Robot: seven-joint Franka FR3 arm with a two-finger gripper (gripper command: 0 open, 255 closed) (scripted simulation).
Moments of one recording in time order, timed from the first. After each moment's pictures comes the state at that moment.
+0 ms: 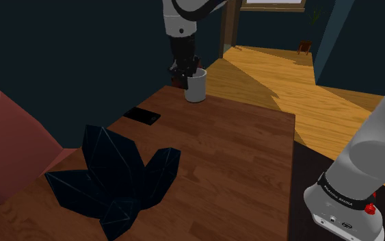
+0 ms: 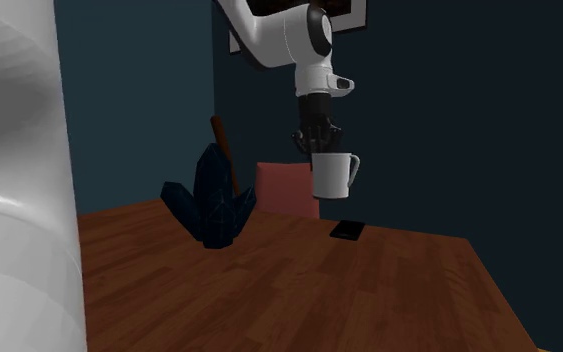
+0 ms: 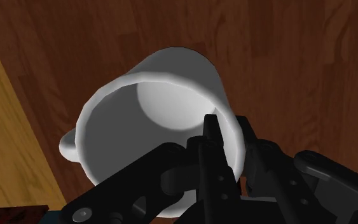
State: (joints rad) arm -0.06 0.00 0.46 -1.82 -0.07 1.80 0.28
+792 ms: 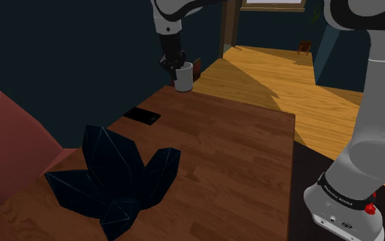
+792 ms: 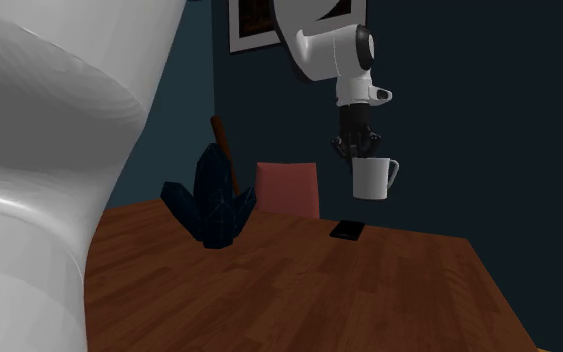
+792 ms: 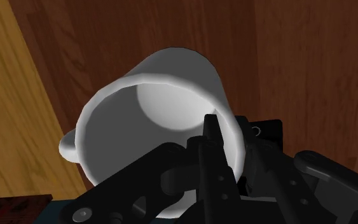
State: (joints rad) arm -0.06 0.35 0.42 -1.43 -0.21 1.72 0.24
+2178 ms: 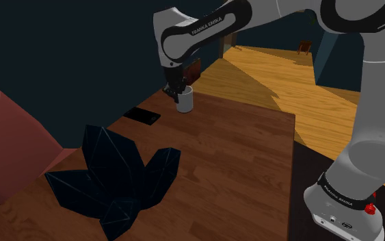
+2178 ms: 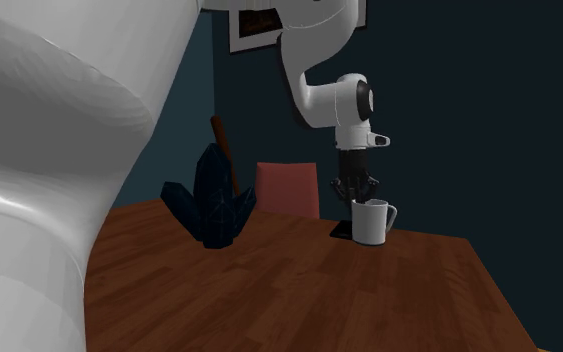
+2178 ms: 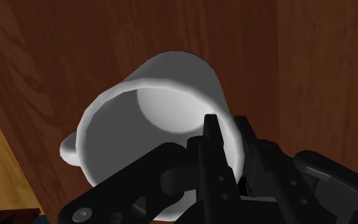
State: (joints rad) arm -0.07 0.39 0.41 -1.65 -0.24 1.98 0.27
